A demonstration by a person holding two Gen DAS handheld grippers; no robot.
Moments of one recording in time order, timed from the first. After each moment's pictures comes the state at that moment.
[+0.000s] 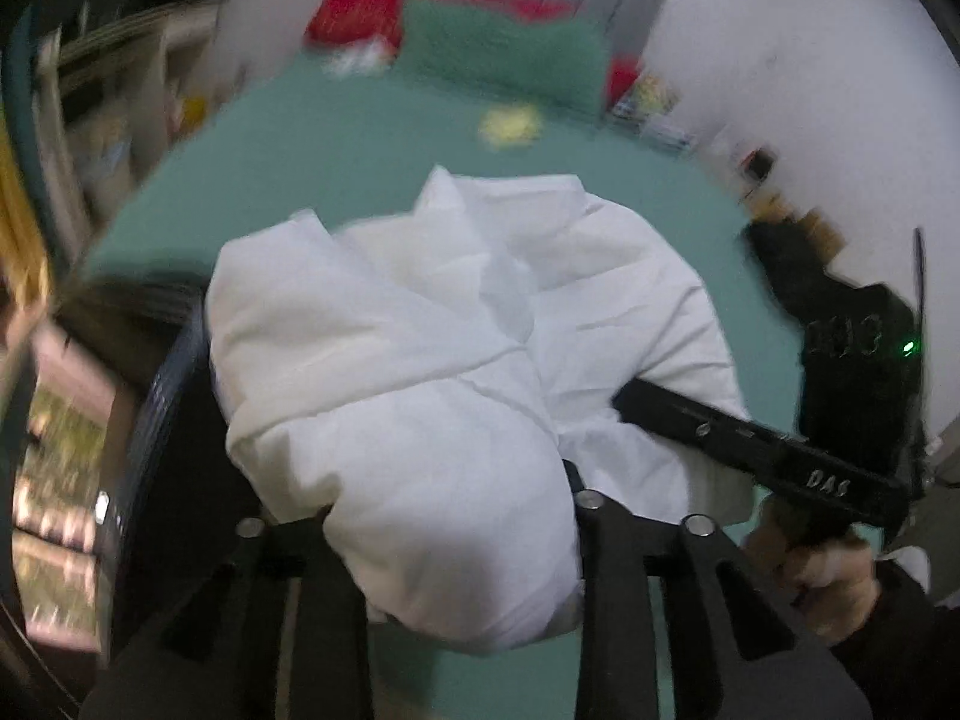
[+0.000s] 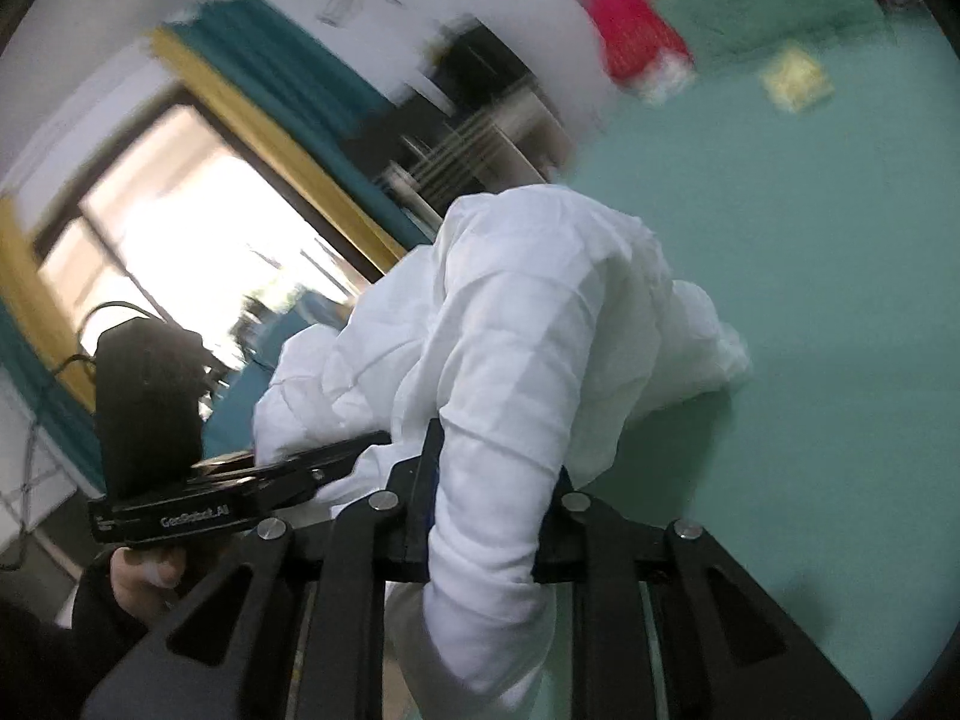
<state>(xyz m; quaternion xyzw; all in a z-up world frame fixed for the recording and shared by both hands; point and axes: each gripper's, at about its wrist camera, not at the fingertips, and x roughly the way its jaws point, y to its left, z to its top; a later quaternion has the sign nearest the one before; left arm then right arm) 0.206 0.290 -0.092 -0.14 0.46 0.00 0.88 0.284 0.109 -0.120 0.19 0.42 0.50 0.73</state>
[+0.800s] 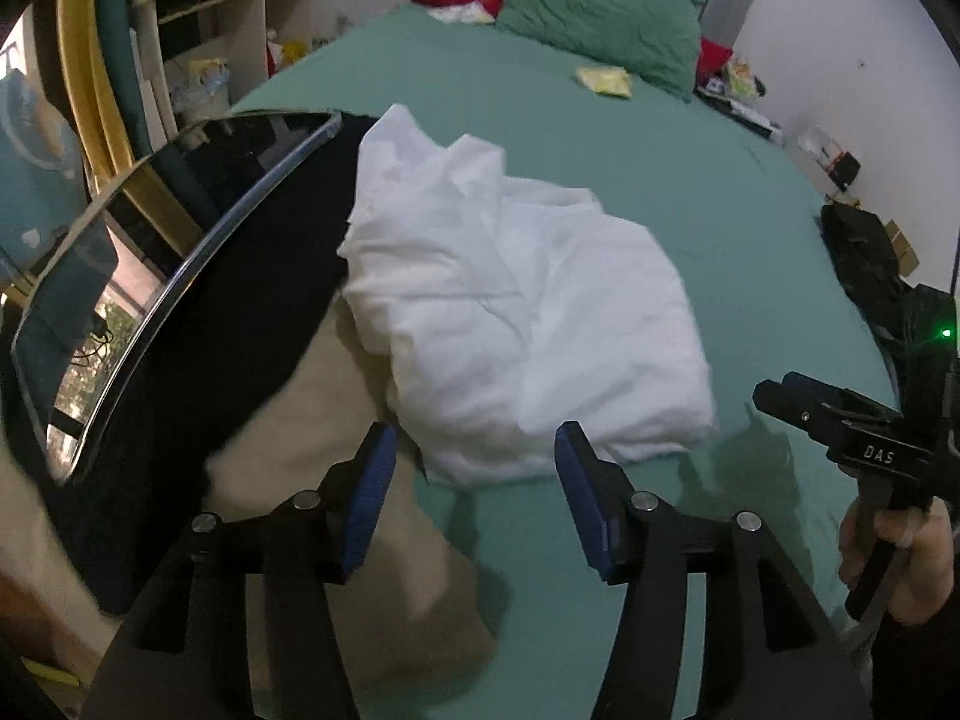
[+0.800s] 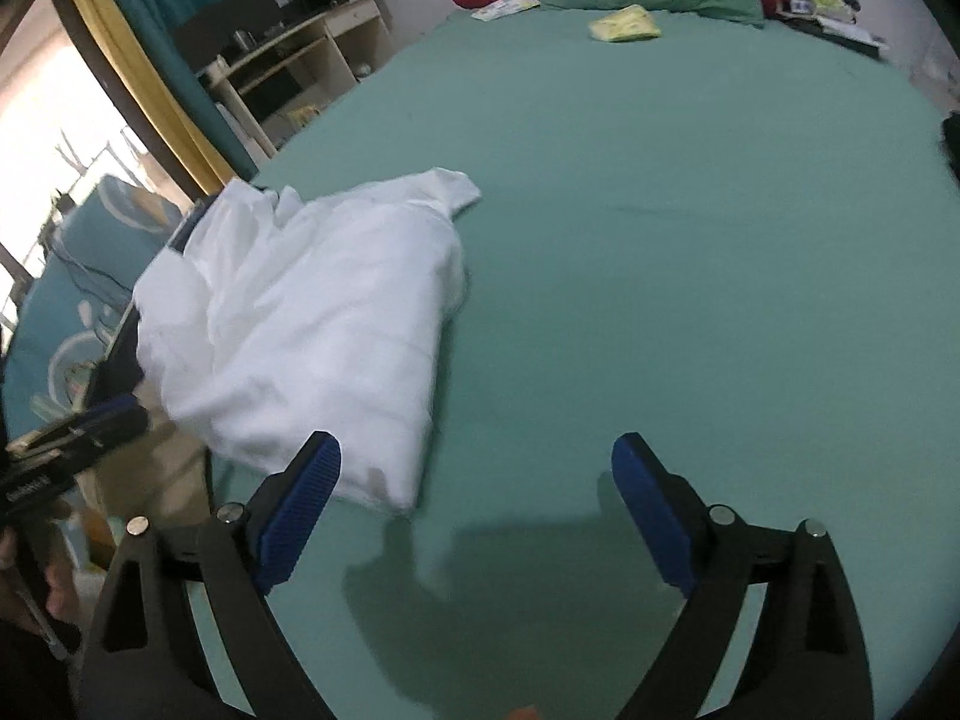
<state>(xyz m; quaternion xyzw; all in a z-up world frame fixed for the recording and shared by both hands) 0.111 0.262 -0.096 -0.15 0.47 0.09 0.87 0.251 0.037 -0.125 -0.01 0.50 0.31 0.81</state>
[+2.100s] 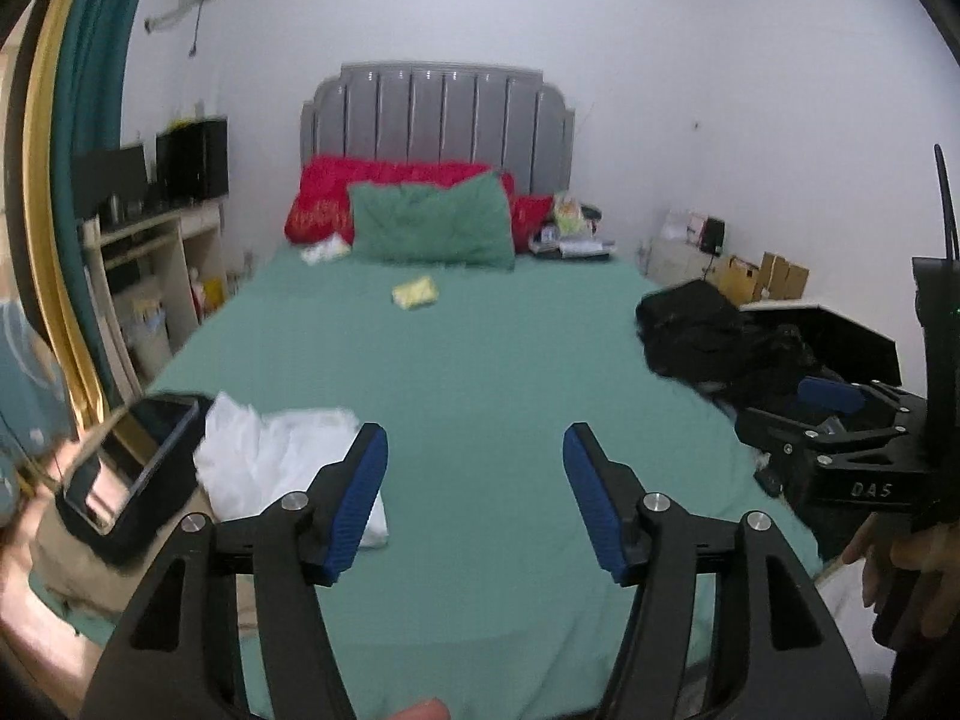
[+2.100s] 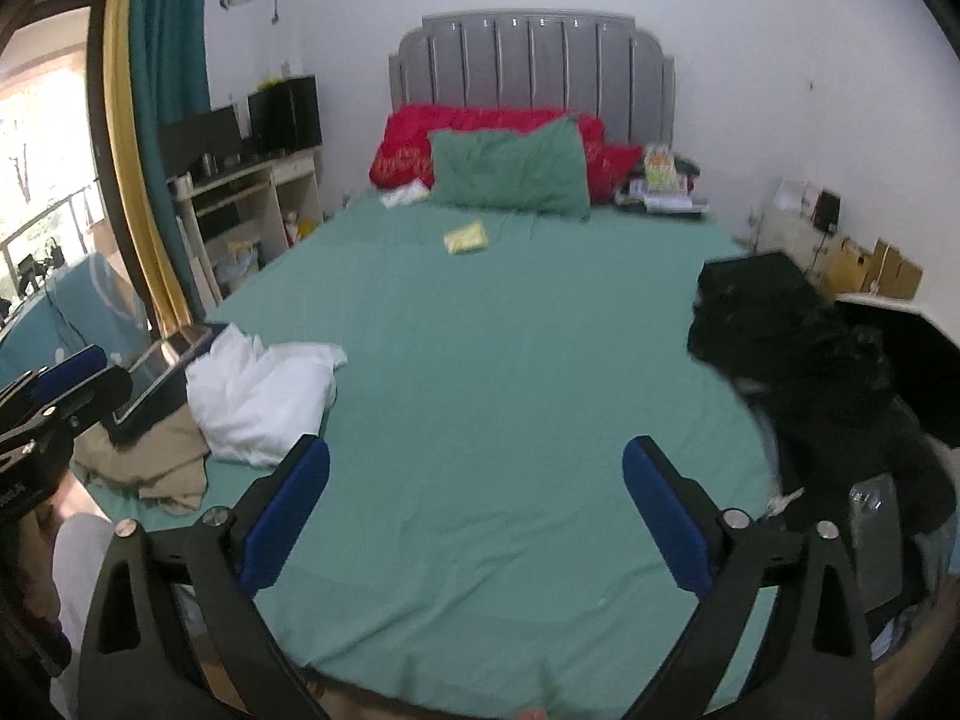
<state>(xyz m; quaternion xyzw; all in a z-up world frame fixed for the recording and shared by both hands) 0.004 0.010 0.101 -0.04 0.23 0.03 0.97 0.099 -0.182 0.089 -0.04 0.31 0.19 0.93</state>
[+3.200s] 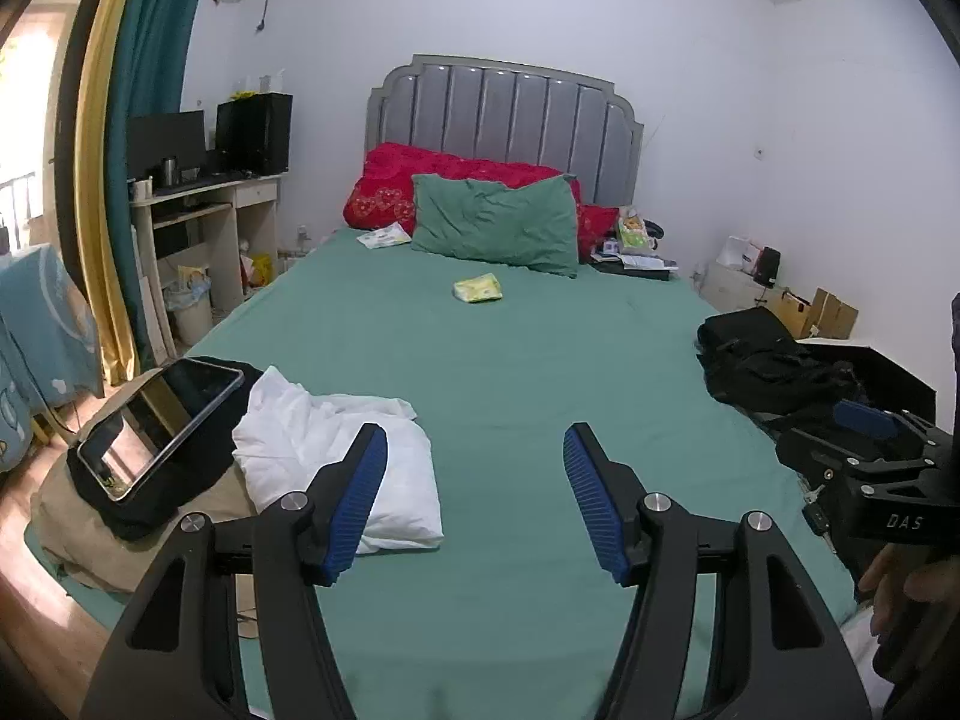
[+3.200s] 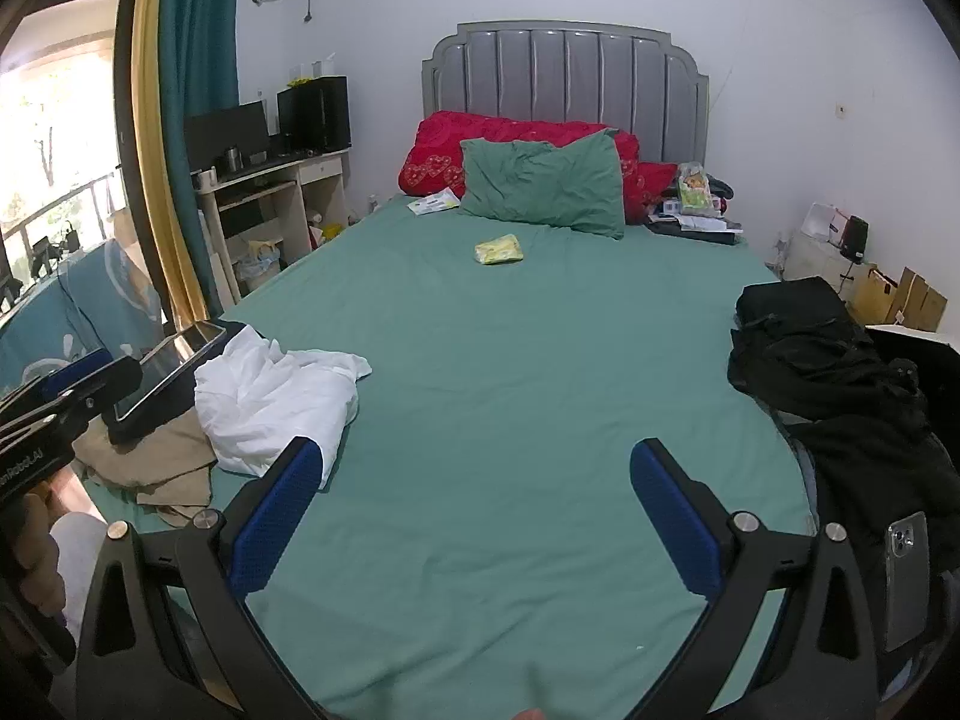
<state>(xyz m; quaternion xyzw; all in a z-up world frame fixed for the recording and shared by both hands) 0.018 0.053 0.072 -0.08 0.24 0.10 0.96 0.119 -0.140 0.064 -0.05 0.29 0.23 0.93</state>
